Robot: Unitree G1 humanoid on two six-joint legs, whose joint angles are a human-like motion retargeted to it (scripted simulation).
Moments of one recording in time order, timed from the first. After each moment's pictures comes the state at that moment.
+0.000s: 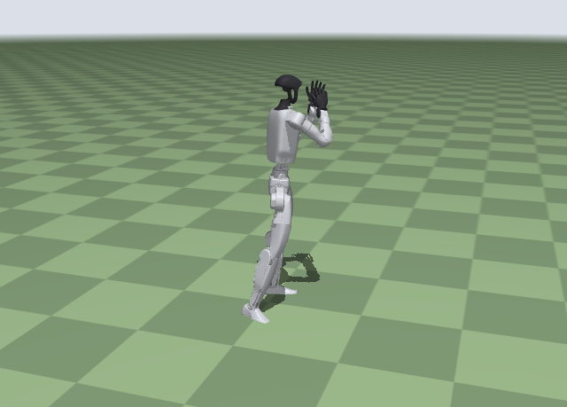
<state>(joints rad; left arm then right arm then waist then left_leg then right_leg) -0.87 0.36 -0.32 -0.34 -0.25 -0.47 0.49 -0.97 -0.30 0.55 -0.31 -0.23 -0.17 -0.38 0.39 -0.14 0.05 -0.01 -0.07 0.00 -0.09 -0.04 -0.22 0.13 -0.39 -0.71 0.17 -0.05 0.20</state>
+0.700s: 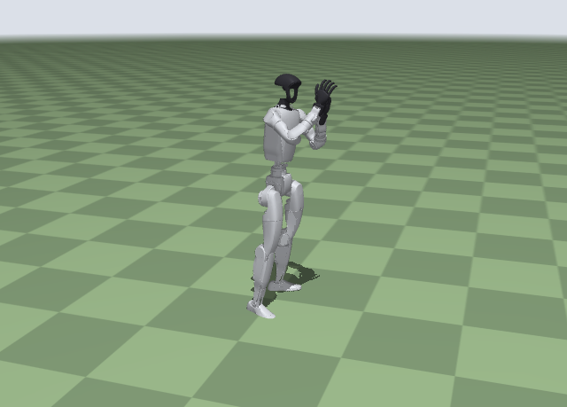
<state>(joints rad) -0.77 0.21 -0.49 -0.38 -0.35 -0.35 0.38 -1.05 -0.37 0.38 -0.22 0.03 -0.13 -0.56 0.03 -0.12 0.07 0.19 0.09 0.56 -0.03 -0.15 -0.17 0.00 -0.20 -0.14 0.10 0.01 0.26</state>
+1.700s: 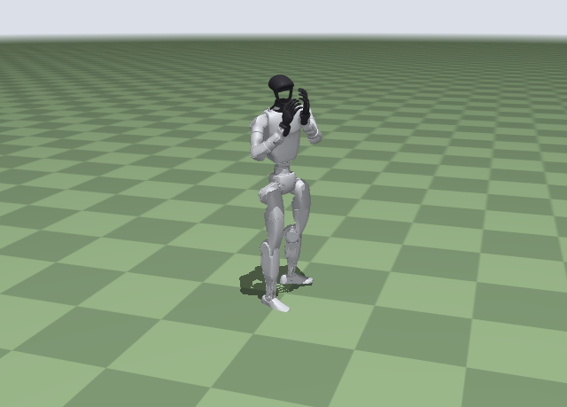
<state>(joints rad) -1.13 0.00 -0.44 0.05 -0.25 -0.38 0.49 -0.69 -0.54 0.33 -0.45 0.08 -0.28 -0.47 -0.27 0.08 0.13 0.22 0.20 0.73 -0.02 -0.09 -0.21 -0.02 -0.03 -0.01 0.00 0.05 0.26</state>
